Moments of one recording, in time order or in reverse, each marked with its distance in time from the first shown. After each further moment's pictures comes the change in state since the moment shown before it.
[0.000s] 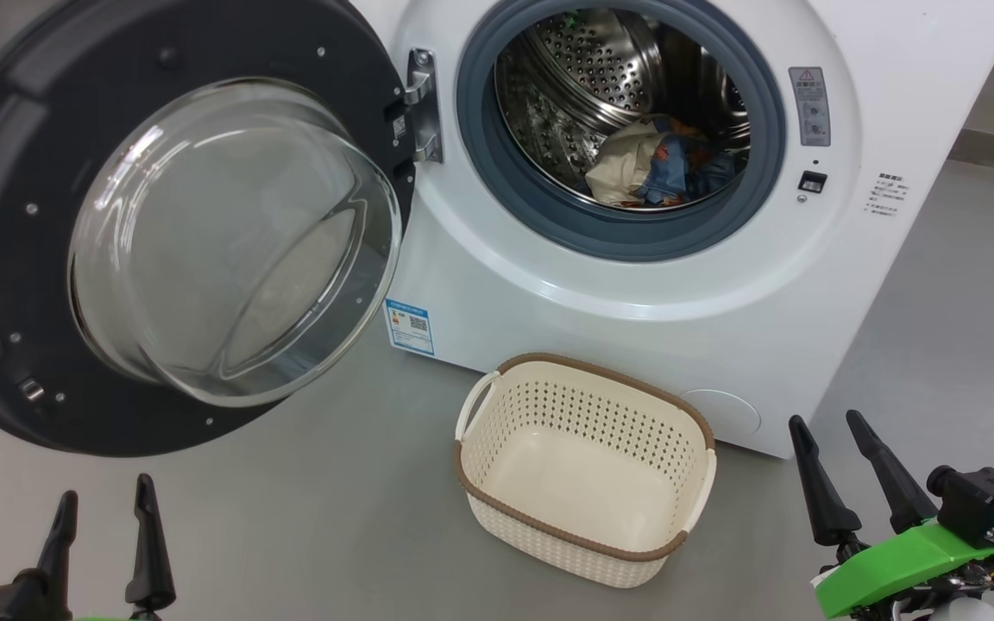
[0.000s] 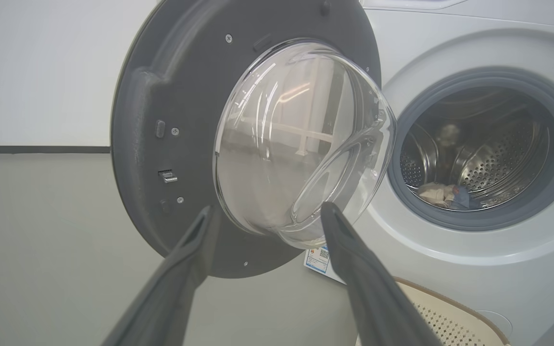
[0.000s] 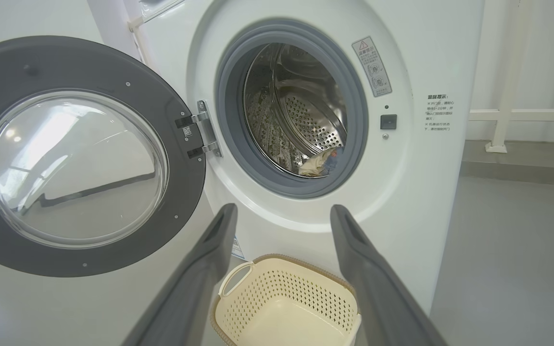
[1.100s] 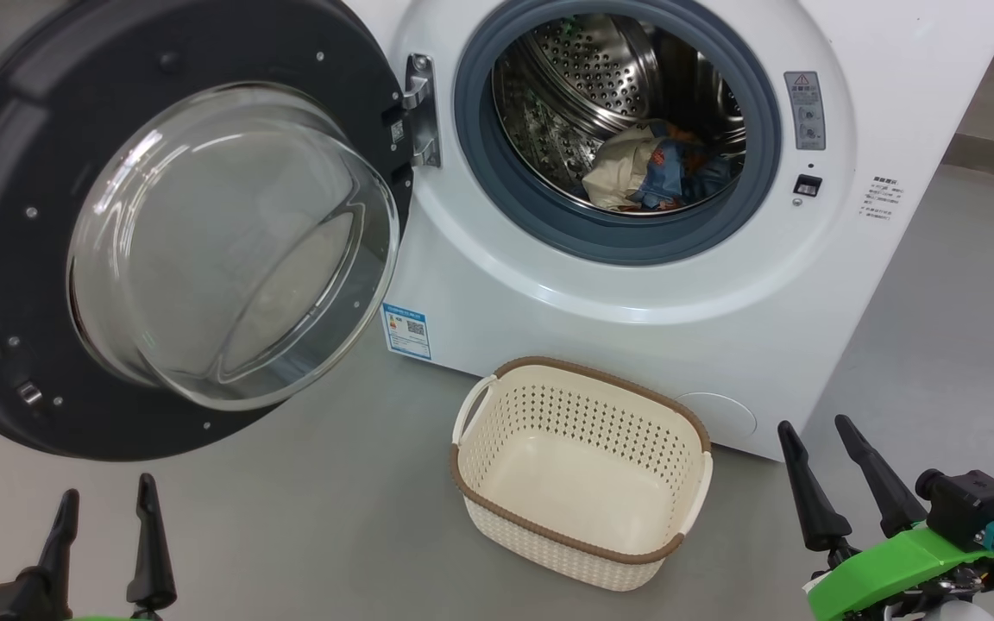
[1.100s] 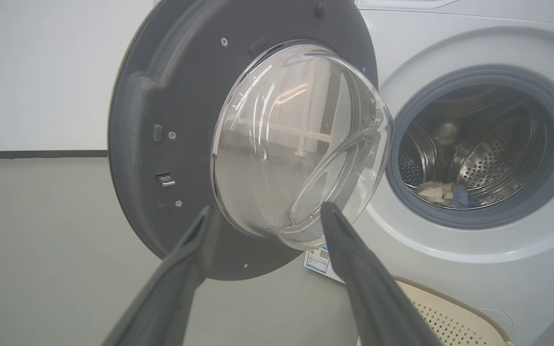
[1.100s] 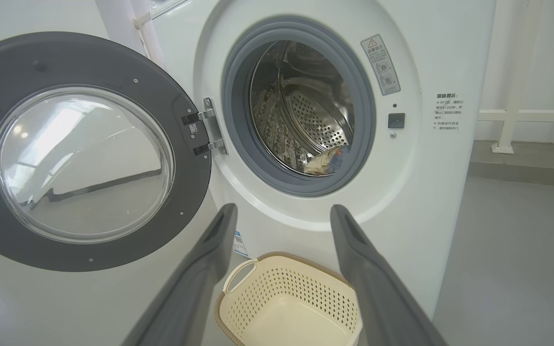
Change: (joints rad) left arm 0.000 0.015 -0.019 0.000 -0.002 0.014 0.000; right arm 0.000 0.000 0.022 0.002 0.000 0.000 0.000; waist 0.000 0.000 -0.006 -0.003
